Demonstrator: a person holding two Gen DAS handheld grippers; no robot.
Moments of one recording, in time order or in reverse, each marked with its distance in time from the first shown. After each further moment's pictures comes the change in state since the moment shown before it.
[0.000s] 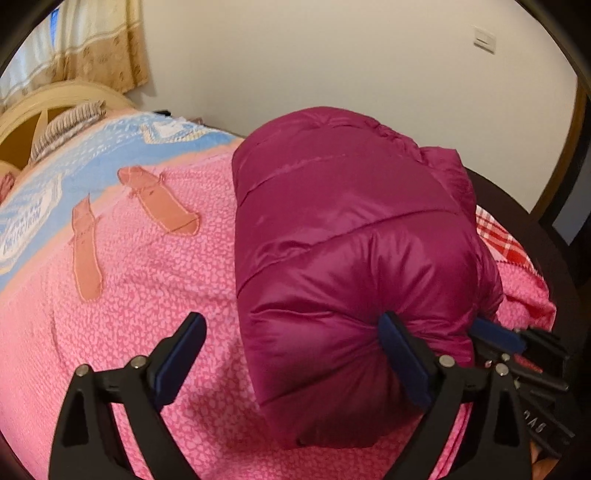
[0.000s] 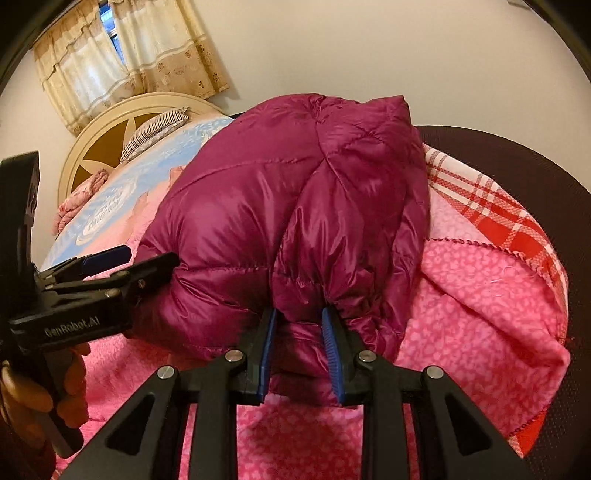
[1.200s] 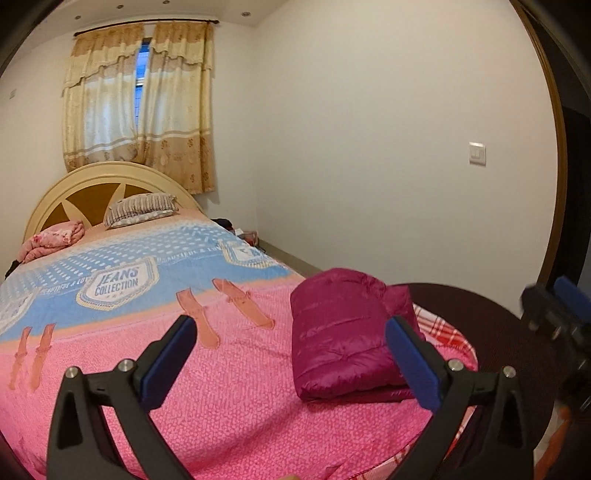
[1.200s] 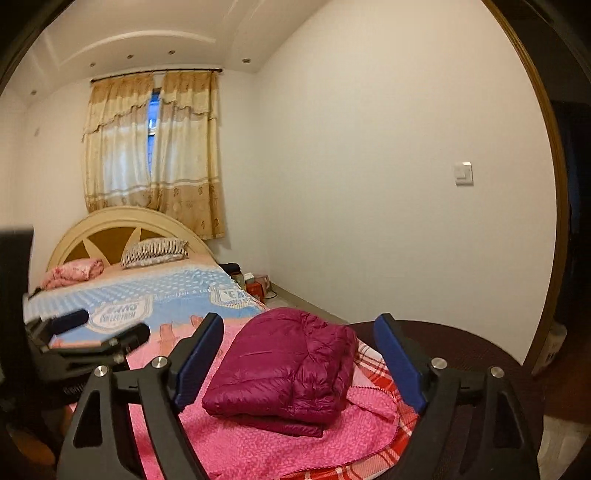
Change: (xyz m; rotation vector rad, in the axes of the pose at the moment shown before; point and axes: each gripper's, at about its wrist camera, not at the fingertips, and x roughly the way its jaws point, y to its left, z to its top) left arm -0.226 -0.011 -0.053 -0.074 -0.510 0.166; right arm -0.269 0.088 -0.035 -0.155 -0.657 -0.174
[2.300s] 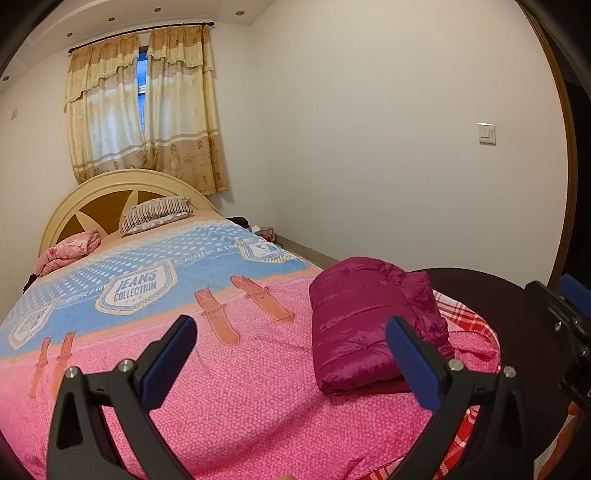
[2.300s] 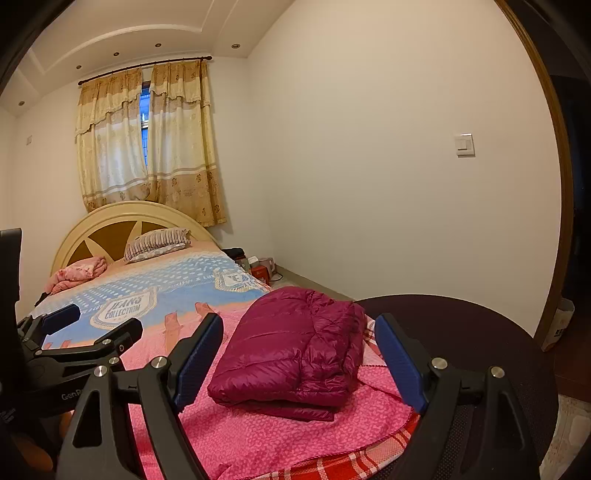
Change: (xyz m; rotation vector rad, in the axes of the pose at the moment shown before) left arm 0.006 -0.011 -0.007 0.083 0.024 0.073; right arm 0.018 -0.011 -0.012 0.079 0.079 0.018
